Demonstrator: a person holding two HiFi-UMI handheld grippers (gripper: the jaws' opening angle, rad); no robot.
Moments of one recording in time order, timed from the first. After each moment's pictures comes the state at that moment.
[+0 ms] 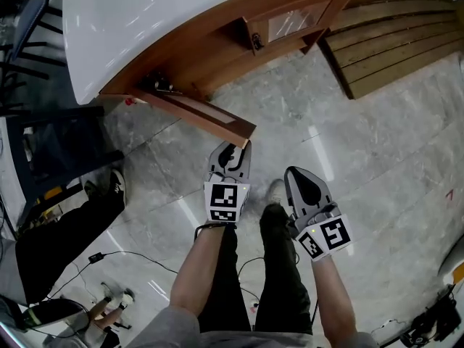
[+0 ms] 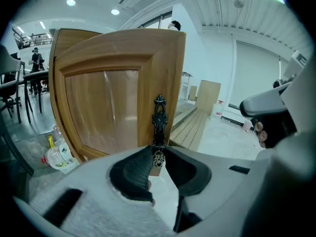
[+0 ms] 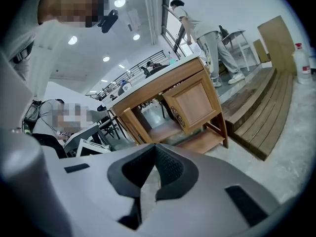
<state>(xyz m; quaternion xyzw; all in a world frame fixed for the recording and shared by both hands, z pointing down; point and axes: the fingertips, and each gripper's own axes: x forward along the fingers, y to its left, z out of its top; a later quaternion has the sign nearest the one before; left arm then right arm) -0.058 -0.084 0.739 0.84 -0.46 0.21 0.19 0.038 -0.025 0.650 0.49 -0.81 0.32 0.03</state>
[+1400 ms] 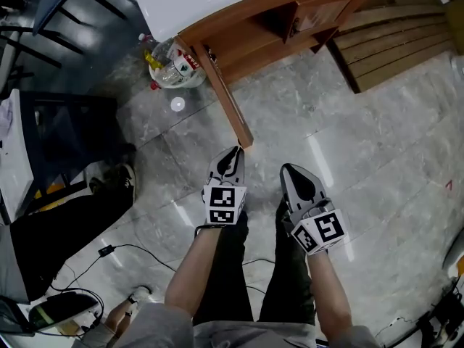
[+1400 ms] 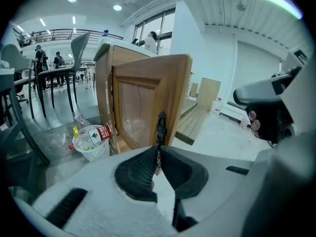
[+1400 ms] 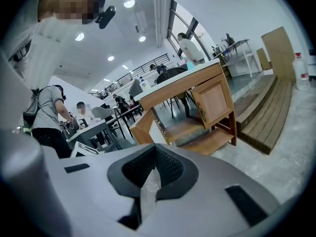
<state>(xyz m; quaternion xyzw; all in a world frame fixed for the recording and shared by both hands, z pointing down) -0.199 0.018 0.723 0.83 -0.46 0.24 0.21 -0.097 0.055 0.615 0.50 -0.82 0.29 0.04</state>
